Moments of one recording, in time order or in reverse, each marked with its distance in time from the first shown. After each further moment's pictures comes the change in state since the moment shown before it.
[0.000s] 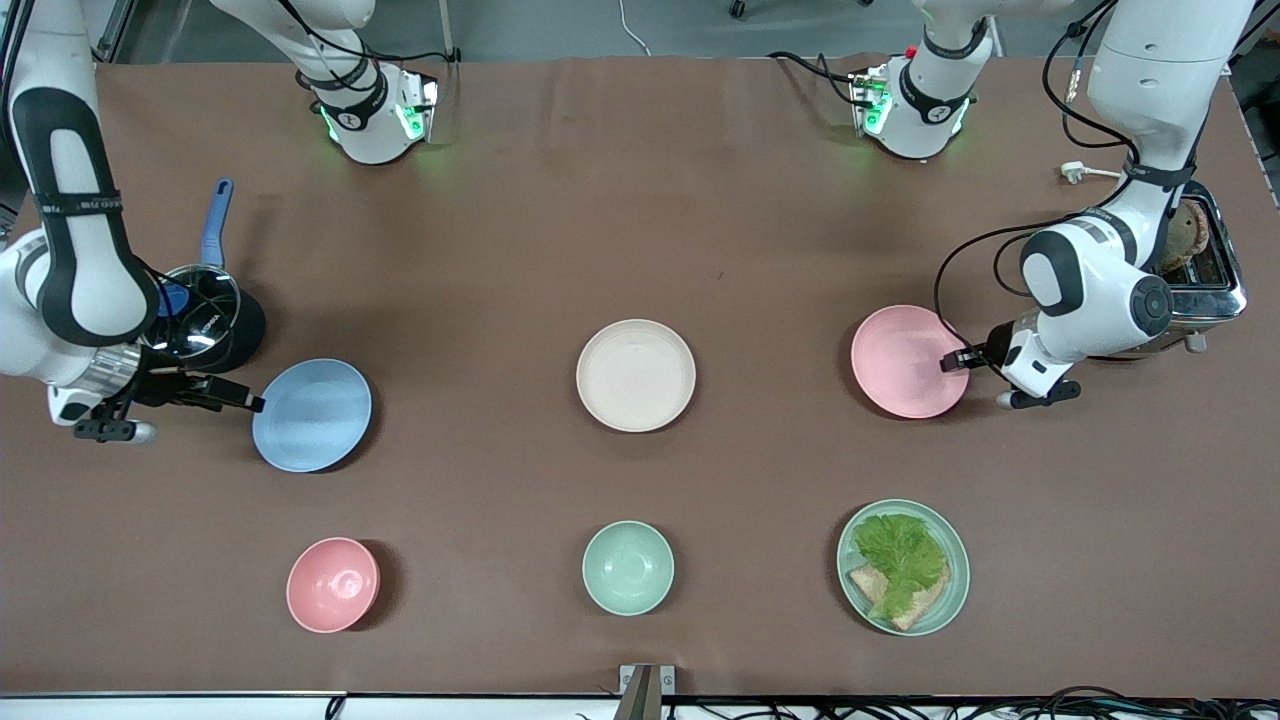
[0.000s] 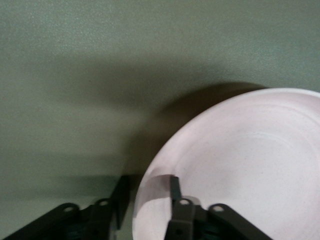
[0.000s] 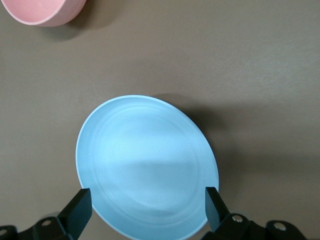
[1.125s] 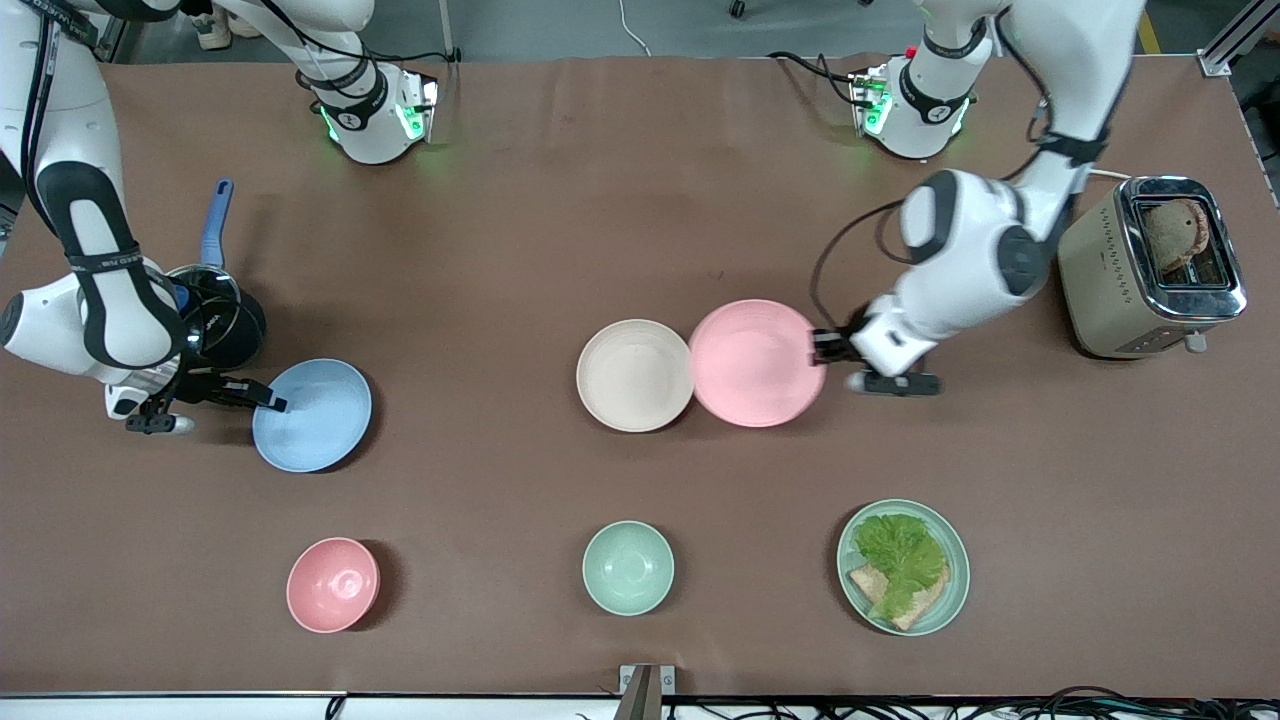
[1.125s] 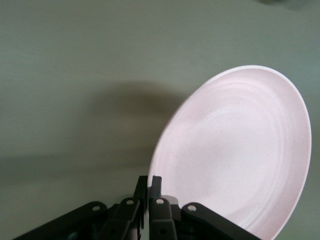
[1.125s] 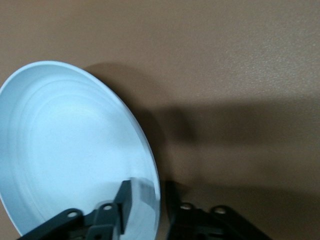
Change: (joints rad) left arm -0.073 -0.071 -0.476 0.137 -0.028 0.081 -0.378; right arm -0.059 0.139 0.010 -0.040 0.134 0.110 -0.200
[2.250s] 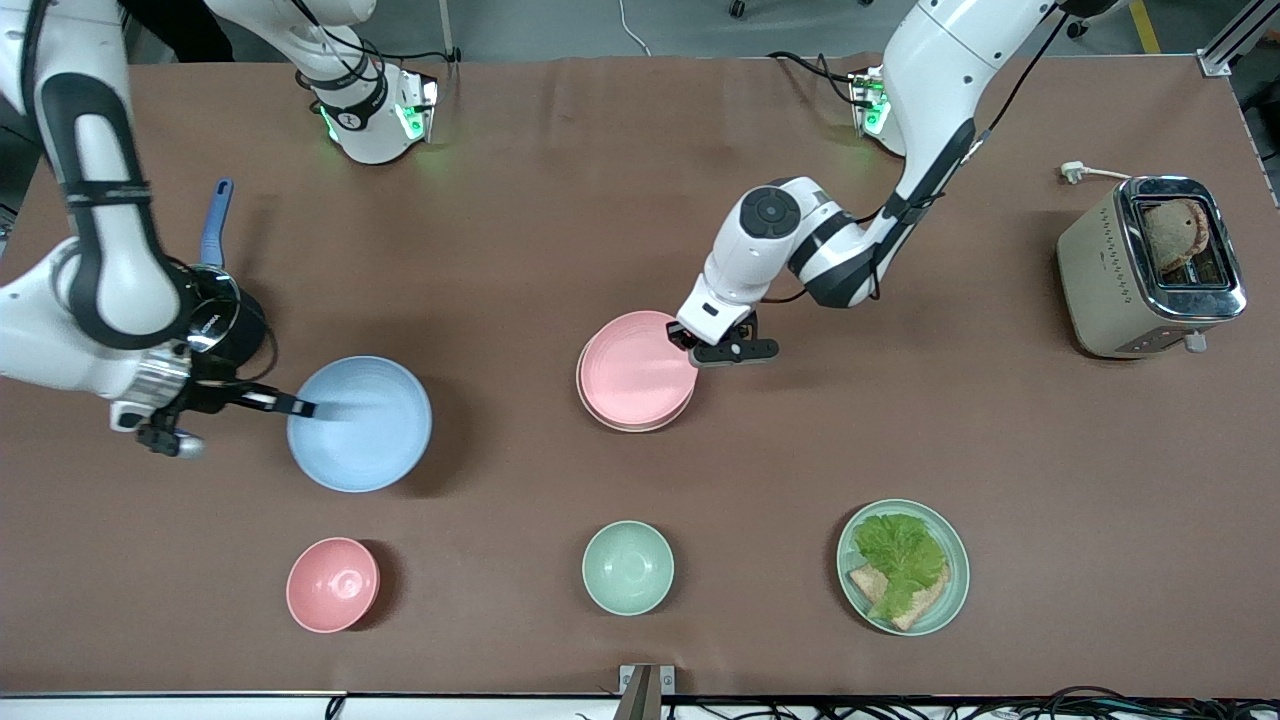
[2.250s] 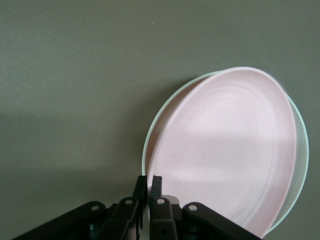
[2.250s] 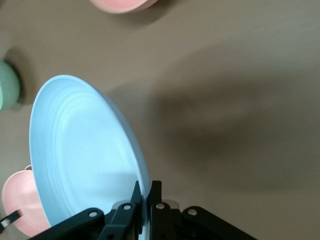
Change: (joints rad) left arm -0.190 0.215 -0.062 0.117 0.758 0.137 -0.914; right arm 0.264 -0.190 -0.008 0.104 -0.048 -0.250 0.571
